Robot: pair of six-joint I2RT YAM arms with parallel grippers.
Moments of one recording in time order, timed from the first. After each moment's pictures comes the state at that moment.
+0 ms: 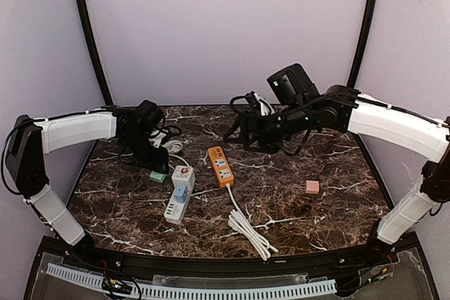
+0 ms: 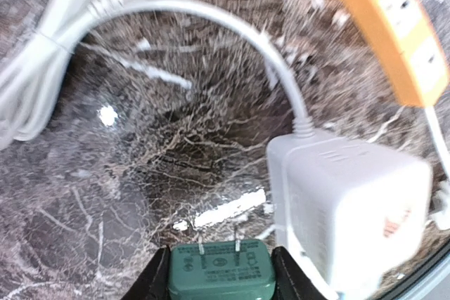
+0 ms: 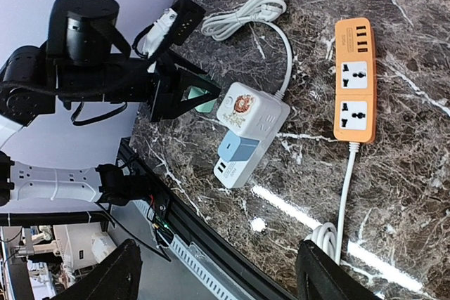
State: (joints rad) left arm -0.53 1.64 1.17 -0.84 0.07 -0.20; right arm 0.93 1.52 1.44 -0.63 -0.29 0.81
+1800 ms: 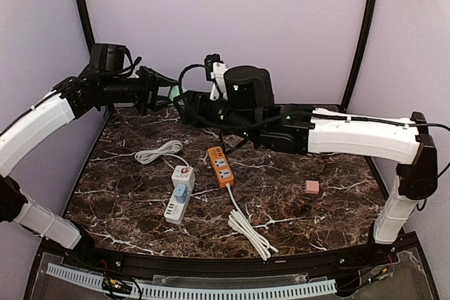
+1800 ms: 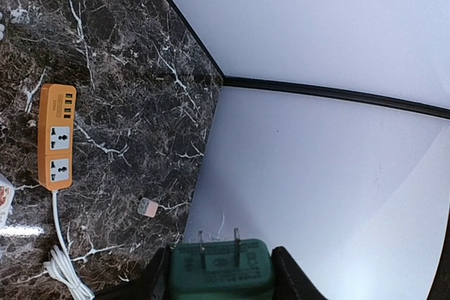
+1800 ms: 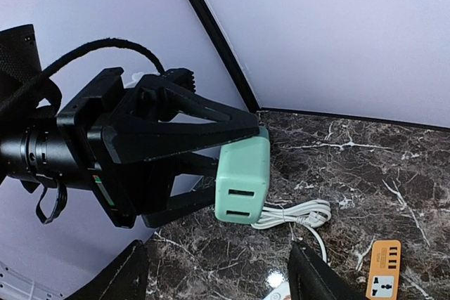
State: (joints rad) left arm -0.53 1.35 1.41 -0.49 0.33 -1.42; right arm 1.19 1.74 1.60 -0.01 0.33 0.53
